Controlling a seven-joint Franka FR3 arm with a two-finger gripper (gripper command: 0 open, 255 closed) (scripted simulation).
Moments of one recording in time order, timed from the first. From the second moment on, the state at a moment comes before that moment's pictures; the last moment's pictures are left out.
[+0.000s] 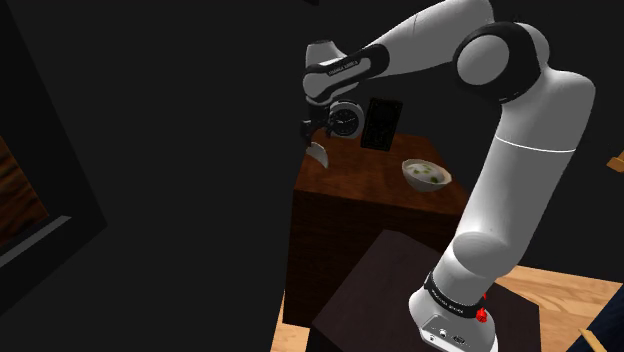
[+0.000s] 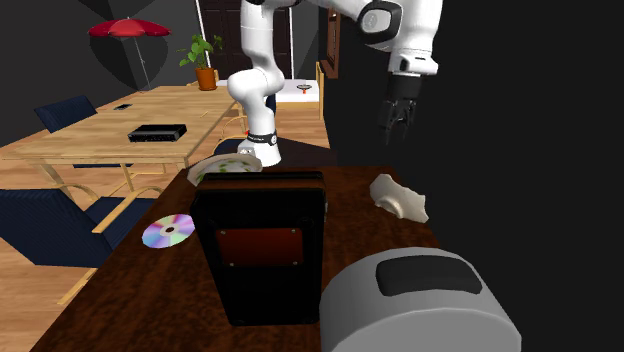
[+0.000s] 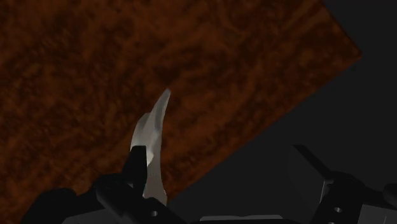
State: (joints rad) arm -0.13 0.14 -0.10 -1.91 -0.18 2.07 0.11
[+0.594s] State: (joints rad) arm -0.16 0.35 -0.14 -1.72 -0.28 2.23 0.14
